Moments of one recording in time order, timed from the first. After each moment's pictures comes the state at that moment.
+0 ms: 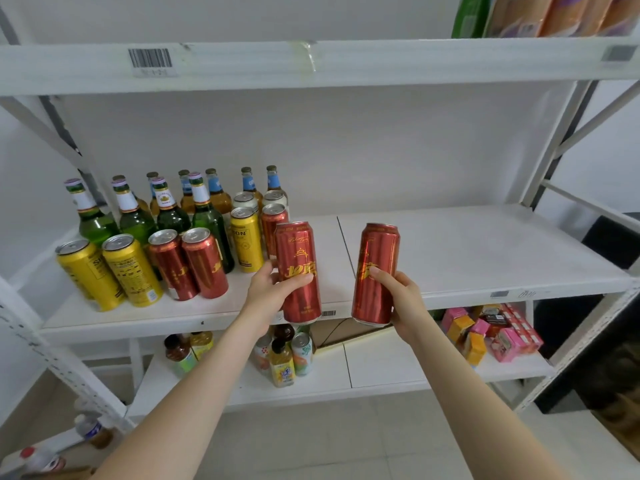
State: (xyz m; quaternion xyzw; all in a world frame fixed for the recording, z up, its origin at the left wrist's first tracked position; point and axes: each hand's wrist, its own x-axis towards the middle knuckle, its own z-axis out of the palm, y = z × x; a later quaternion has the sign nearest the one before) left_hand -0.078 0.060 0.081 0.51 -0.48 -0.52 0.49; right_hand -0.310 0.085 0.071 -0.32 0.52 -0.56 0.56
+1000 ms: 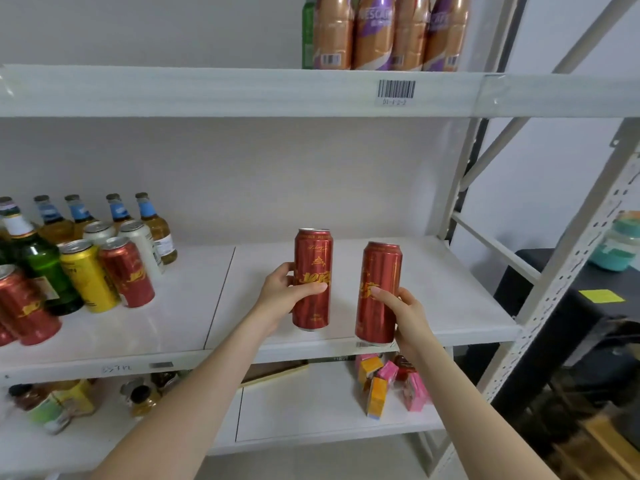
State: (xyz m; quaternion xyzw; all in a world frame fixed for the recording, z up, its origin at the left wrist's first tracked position) left_hand -0.425 -0.009 0.100 0.51 -0.53 -0.52 0.44; right_hand -0.650 0.034 0.075 -0.34 0.52 -0.57 0.53
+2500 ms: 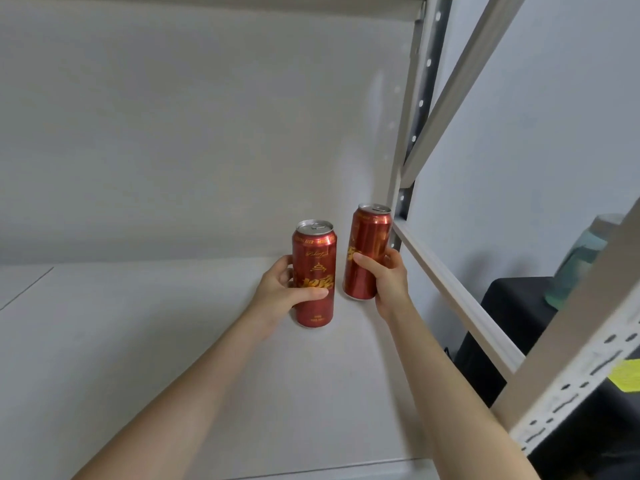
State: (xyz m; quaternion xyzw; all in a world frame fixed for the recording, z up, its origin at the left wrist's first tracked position) left_hand -0.732 -0.254 -0.005 0.45 -0.54 -0.54 0.47; right_hand -0.934 -0.283 -0.016 -0.38 0.47 -0.64 0.47
